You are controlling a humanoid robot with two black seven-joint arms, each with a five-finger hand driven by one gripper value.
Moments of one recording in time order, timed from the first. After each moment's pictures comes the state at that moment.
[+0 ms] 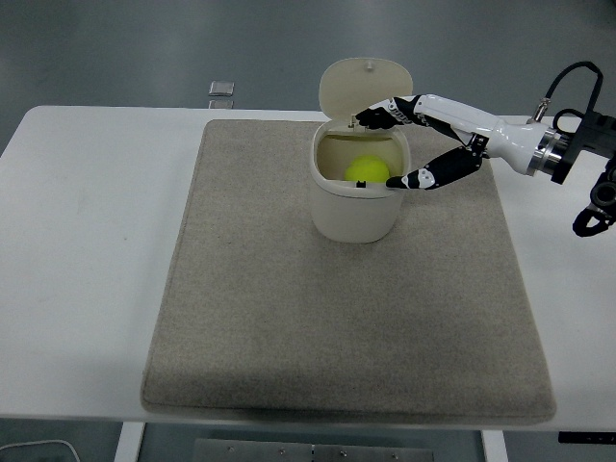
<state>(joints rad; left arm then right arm) 0.03 0.00 -0.13 -0.10 0.09 -0.10 -0.01 1.00 -0.56 0.45 1.17 -1.11 0.25 0.43</state>
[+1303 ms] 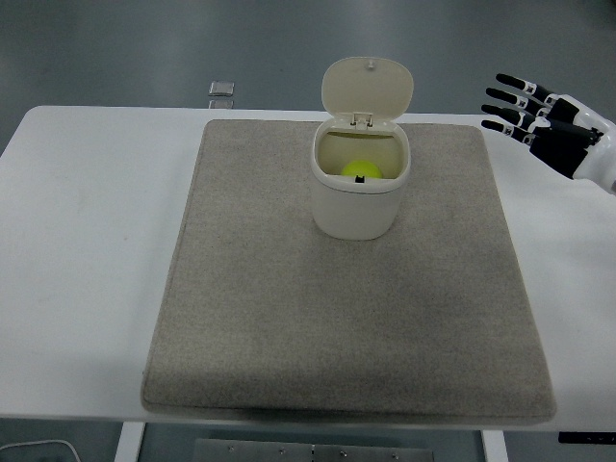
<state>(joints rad) 0.03 0.00 -0.13 -0.10 0.09 -0.10 -0.01 0.87 -0.64 0.43 0.94 0.06 0.36 0.16</state>
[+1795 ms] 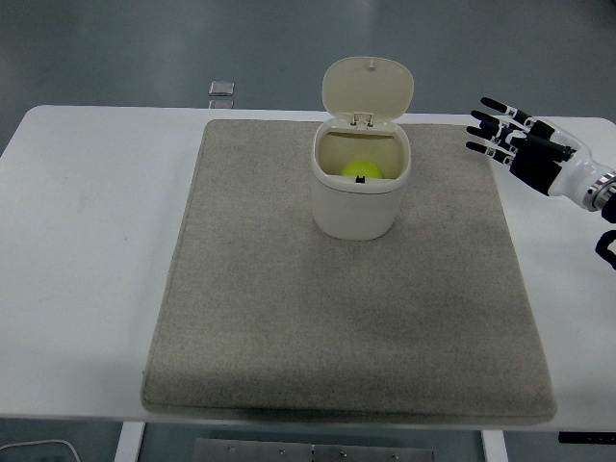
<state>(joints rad) 0.03 0.00 -0.13 -0.10 0.09 -0.10 -0.01 0.85 -0.58 0.44 0.93 0.09 0.29 0.10</state>
